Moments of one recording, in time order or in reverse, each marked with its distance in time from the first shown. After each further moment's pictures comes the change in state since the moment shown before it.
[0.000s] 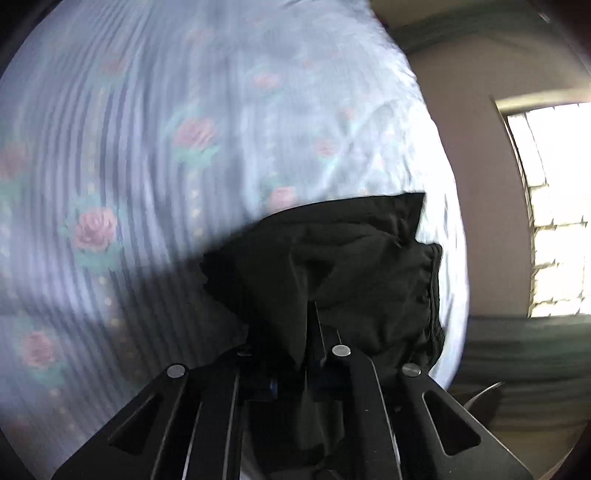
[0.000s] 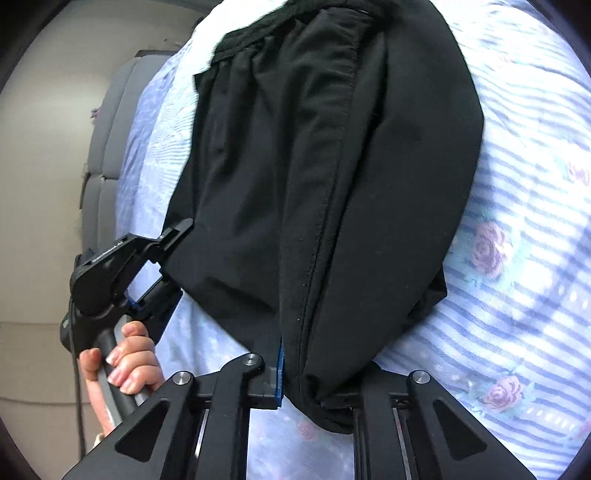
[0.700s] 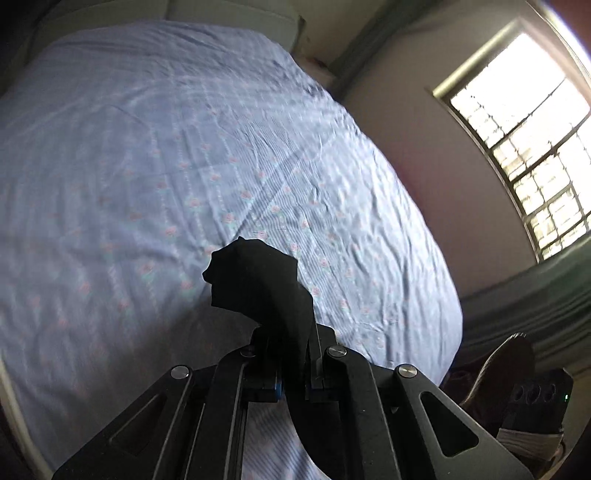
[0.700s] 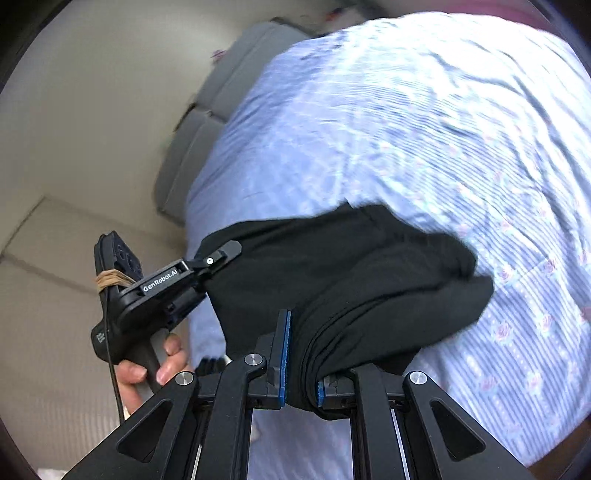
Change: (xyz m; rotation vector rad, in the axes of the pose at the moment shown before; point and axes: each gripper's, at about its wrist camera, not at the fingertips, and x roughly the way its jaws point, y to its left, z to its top) left arm -0.213 -0.104 -0.143 0.193 -0.245 0.079; right arm -0.195 0.111 -0.030 -0.444 0.070 0.163
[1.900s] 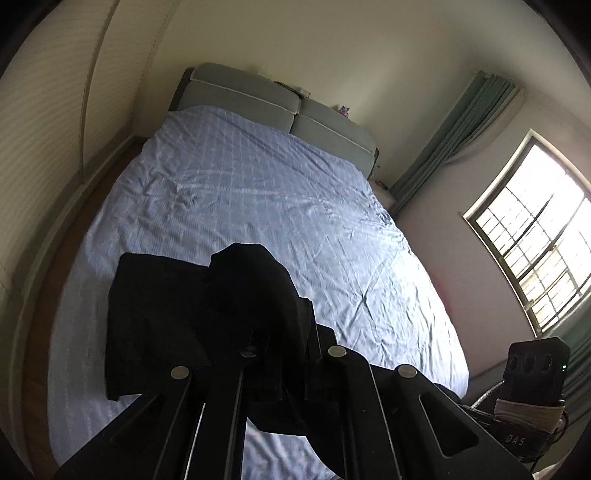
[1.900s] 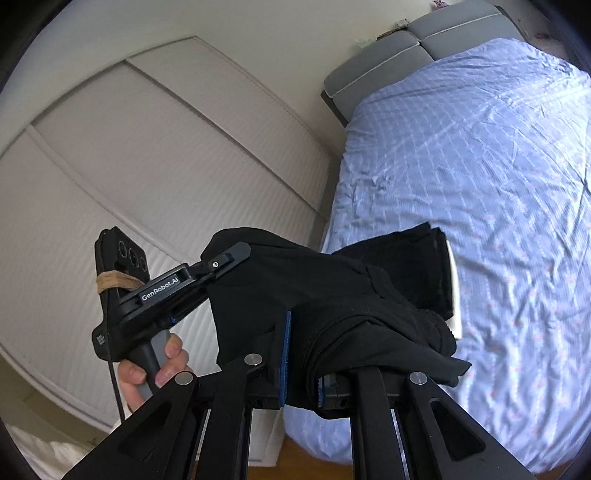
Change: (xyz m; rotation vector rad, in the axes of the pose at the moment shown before) left arm -0.475 0.264 -0.211 -0.170 -0.409 0.136; right arm 0.046 0.358 -0.349 -0.515 0.210 0.272
